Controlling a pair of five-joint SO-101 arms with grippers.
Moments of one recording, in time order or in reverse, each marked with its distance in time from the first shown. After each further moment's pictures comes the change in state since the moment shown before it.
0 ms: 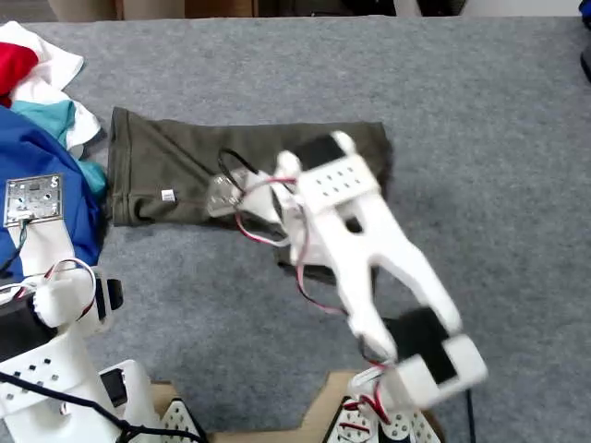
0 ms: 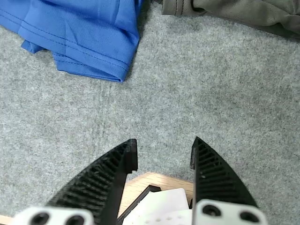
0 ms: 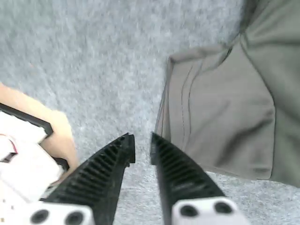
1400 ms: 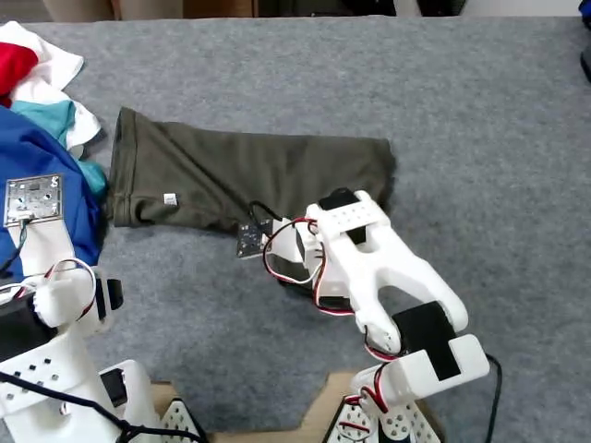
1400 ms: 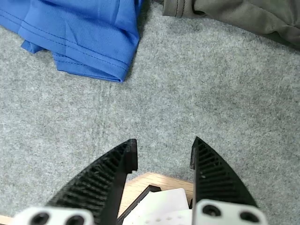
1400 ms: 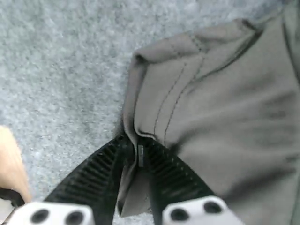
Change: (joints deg) left arm 0.0 0.0 0.0 0.0 0.0; right arm 5.2 3.6 27.5 -30.0 8.3
